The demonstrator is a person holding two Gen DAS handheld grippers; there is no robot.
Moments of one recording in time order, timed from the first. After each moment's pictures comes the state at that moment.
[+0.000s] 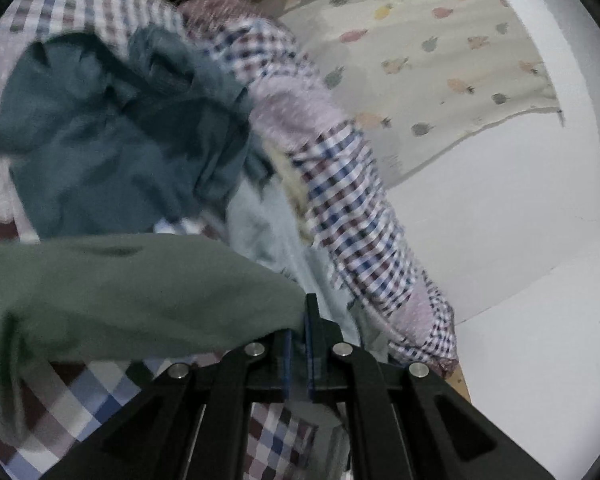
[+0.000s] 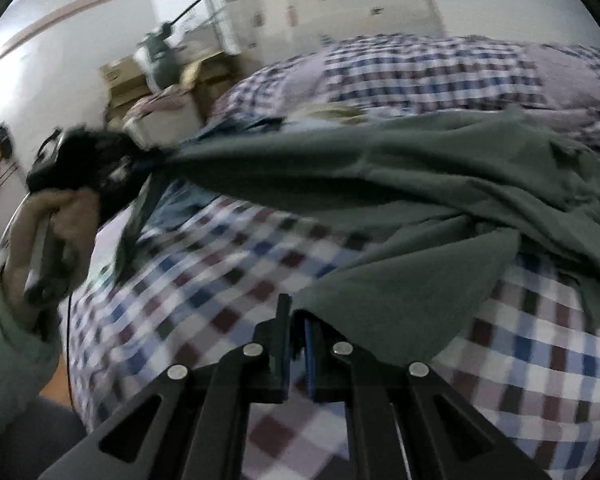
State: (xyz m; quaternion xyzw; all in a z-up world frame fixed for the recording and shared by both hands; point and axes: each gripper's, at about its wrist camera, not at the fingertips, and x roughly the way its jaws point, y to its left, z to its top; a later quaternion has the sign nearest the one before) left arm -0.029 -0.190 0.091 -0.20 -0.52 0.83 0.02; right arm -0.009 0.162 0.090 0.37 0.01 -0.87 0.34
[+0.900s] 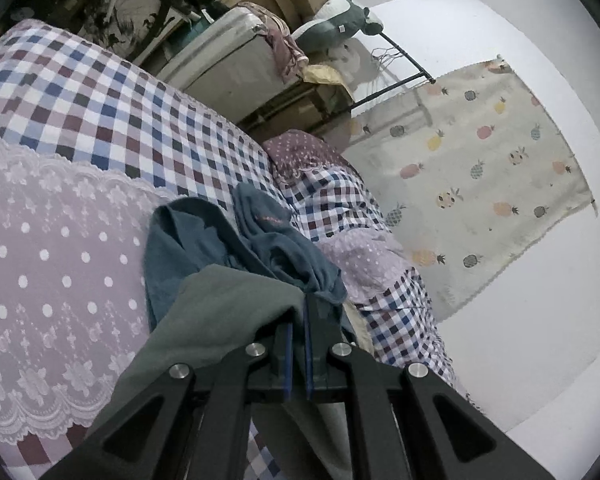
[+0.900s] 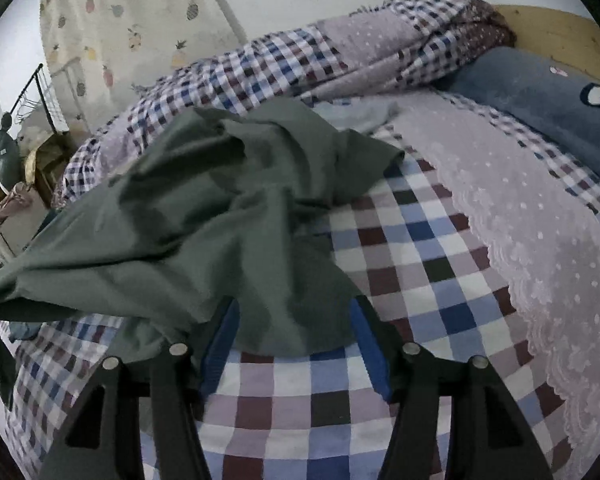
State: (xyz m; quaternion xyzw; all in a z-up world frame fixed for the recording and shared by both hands) left arm 0.047 -0.313 0.092 -0.07 -0.52 0.83 -0.19; right arm -0.061 0.294 0.061 0.36 -0.12 -0.92 0.03
